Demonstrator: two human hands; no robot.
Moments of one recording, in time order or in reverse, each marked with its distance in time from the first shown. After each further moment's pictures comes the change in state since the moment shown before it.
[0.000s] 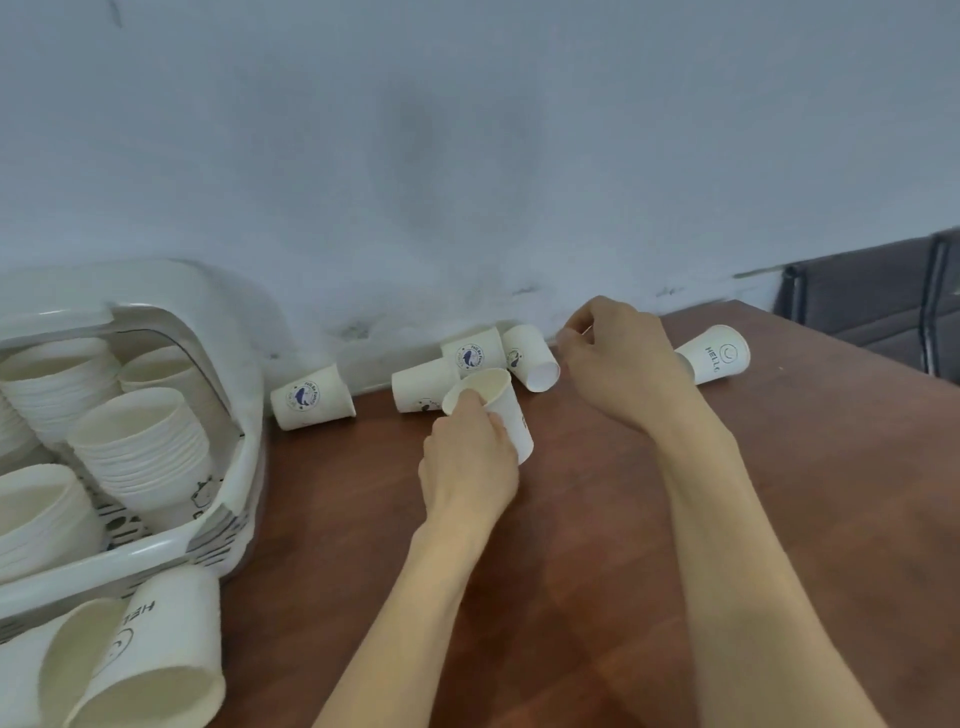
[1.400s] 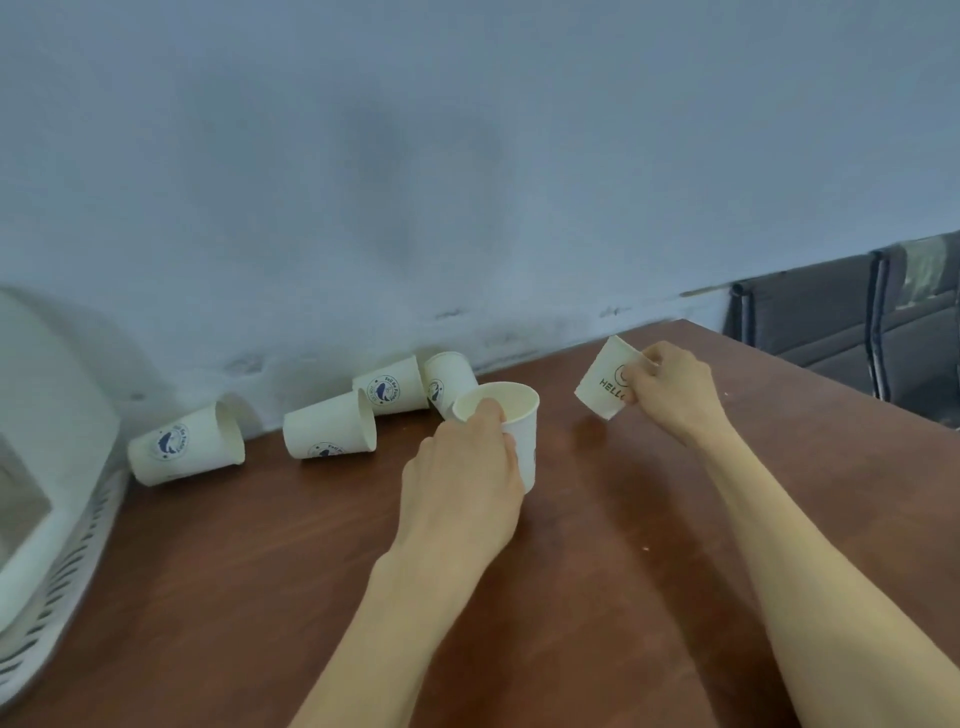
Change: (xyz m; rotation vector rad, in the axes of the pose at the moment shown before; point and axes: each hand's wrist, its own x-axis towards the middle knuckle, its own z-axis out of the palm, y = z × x) left_hand 0.016 0.068 0.052 0.257 -0.067 0.273; right_hand 0.093 0.205 0.006 0.173 0.073 0.314
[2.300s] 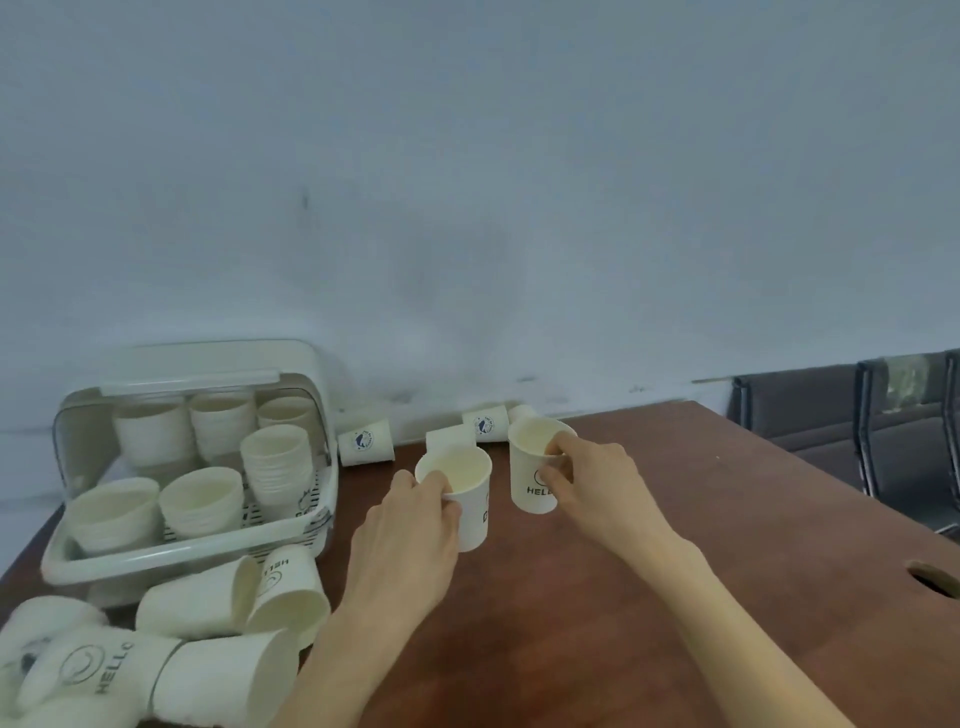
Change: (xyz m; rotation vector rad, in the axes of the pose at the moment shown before) left_hand -0.173 -0.083 -0.152 -0.021 0.131 -0.117; right_hand -0.250 -0.167 -0.028 -0.252 -0.175 -0.496
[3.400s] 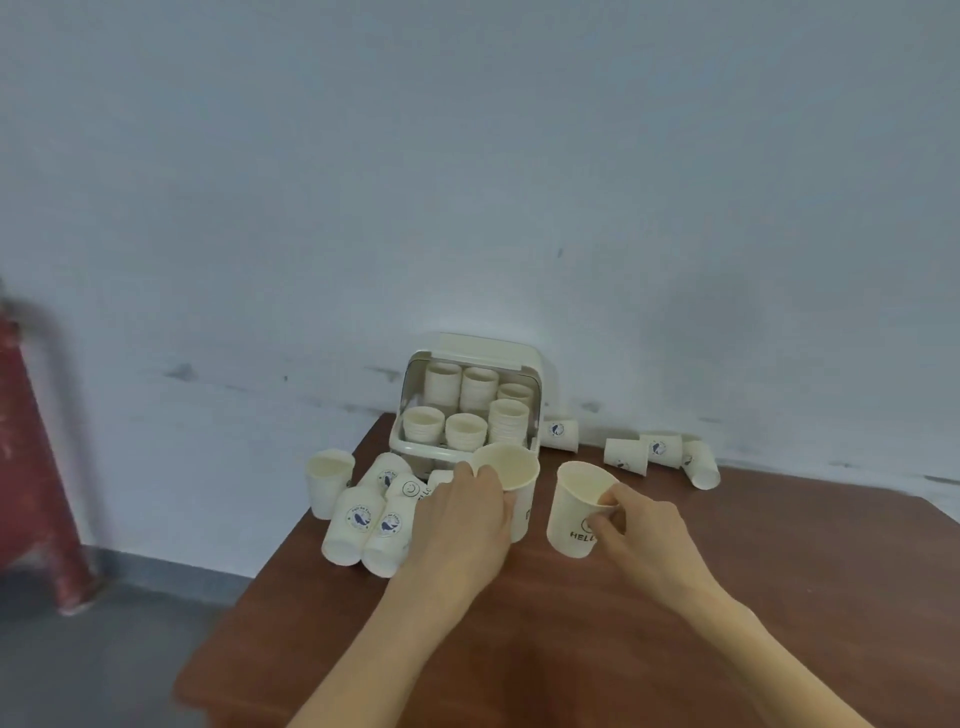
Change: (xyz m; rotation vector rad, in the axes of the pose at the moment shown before) left_hand -0.170 -0.013 -0.131 0.289 0.092 -0.291; right_hand -0.121 -0.120 -0.018 0.182 -0.239 -0.245
